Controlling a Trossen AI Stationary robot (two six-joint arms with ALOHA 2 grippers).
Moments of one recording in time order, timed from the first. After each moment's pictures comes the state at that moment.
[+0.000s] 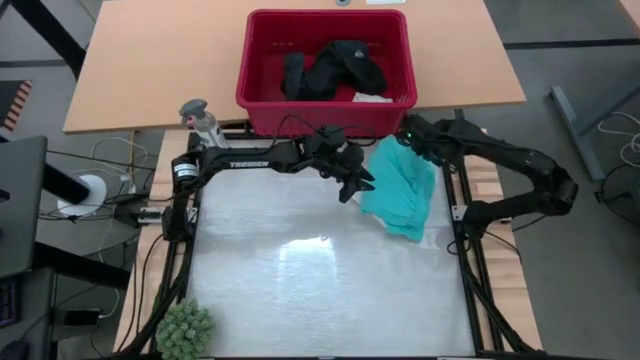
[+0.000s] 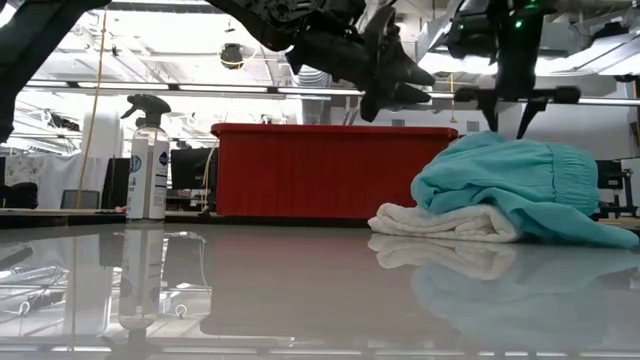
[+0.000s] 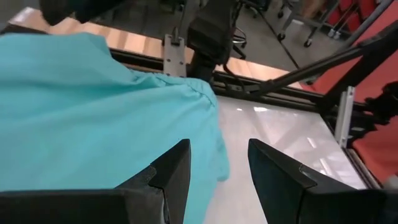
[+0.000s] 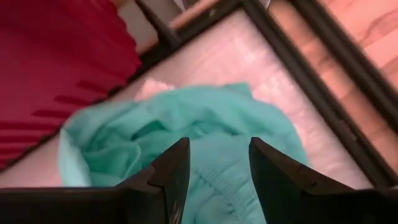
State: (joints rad) left arm 0.29 2.02 1.64 -0.01 0.48 -0.14; right arm -0.61 1.23 1.09 -1.15 0.46 1.49
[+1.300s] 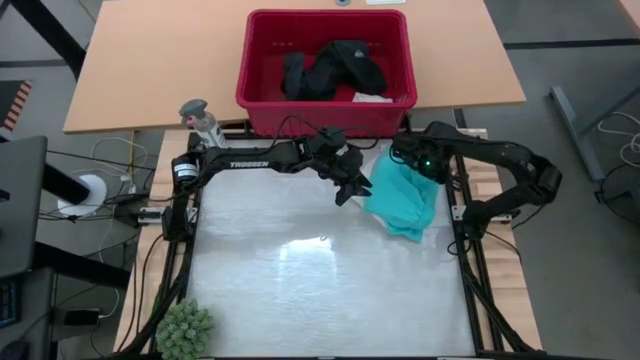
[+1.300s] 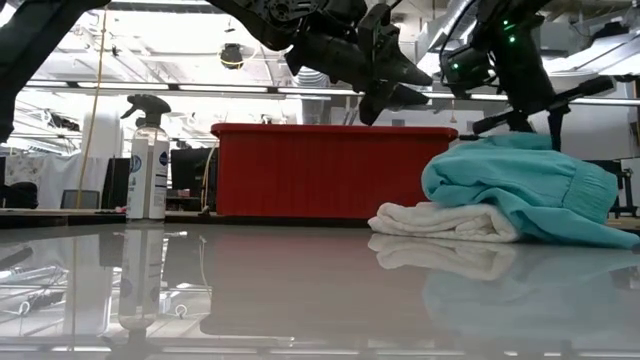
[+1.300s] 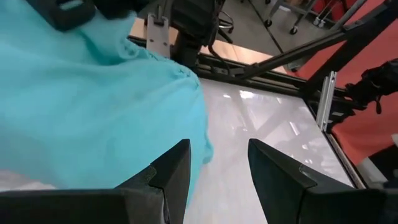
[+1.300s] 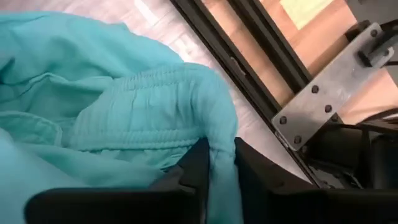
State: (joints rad) left arm 0.29 2.01 1.64 -0.07 0.55 -0.14; right arm -0.58 1.38 1.09 -1.50 0.30 1.71
